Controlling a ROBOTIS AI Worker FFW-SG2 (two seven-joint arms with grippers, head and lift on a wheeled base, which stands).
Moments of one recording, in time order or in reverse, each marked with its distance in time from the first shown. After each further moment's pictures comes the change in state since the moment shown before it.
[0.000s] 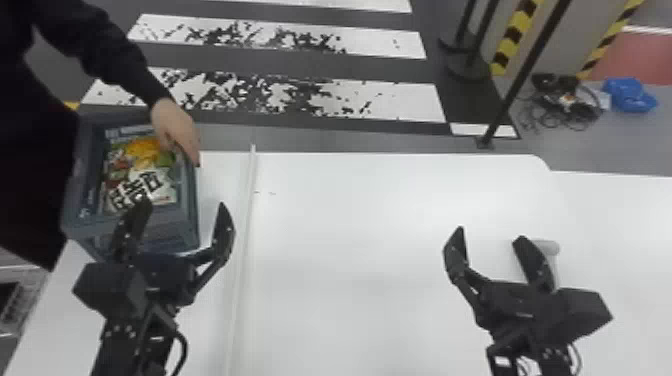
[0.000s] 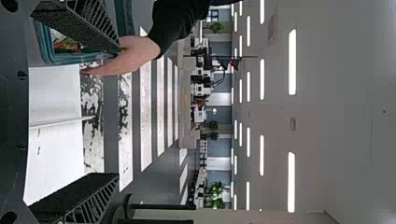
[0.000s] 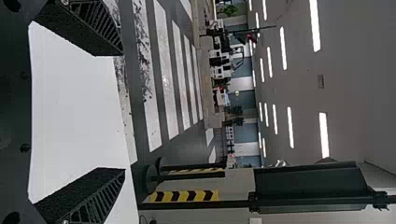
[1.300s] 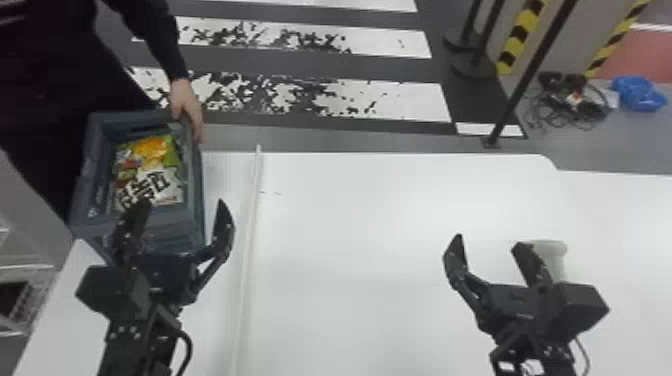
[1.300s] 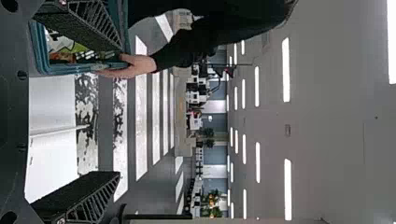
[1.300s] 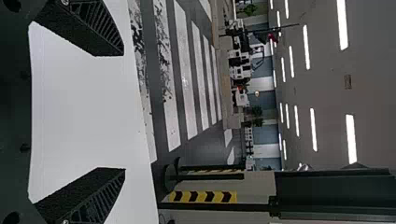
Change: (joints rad) left arm 0.005 -0.002 0.004 0.000 -0.014 -0.024 0.038; right arm 0.009 0.001 -0.003 -0.039 -0.009 0.114 0.000
